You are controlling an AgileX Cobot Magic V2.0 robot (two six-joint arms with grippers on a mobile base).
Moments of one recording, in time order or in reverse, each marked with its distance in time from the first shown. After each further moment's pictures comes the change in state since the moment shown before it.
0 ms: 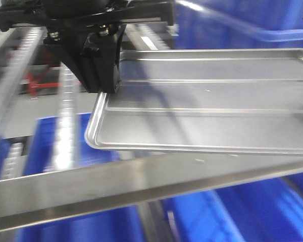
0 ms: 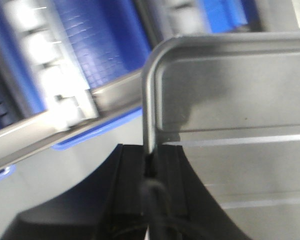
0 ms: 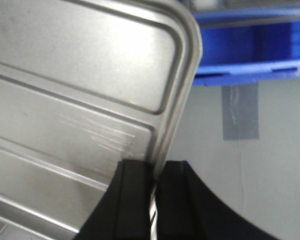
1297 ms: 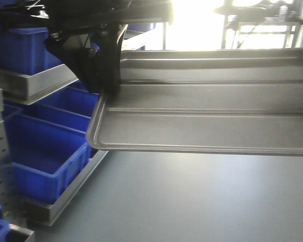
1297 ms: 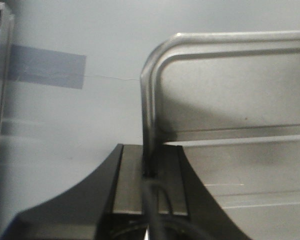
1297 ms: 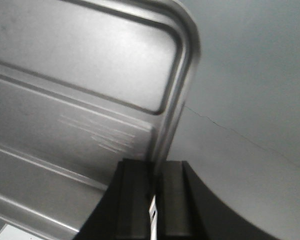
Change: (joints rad) left arm 0.000 0.000 0.000 0.000 0.000 0.000; right arm 0.000 -0.003 0.000 0.000 0.002 0.000
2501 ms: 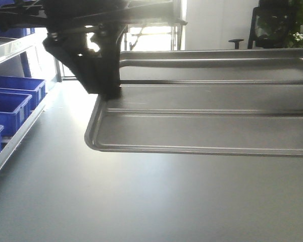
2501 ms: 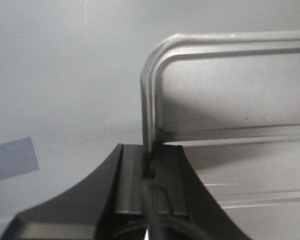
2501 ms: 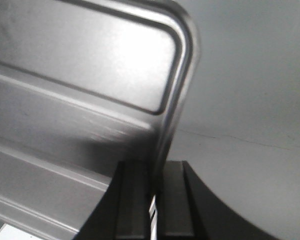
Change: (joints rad) left arm 0.000 0.000 0.000 -0.006 0.006 -0.001; right arm 0.000 0.000 0.000 0.000 0.004 0.000
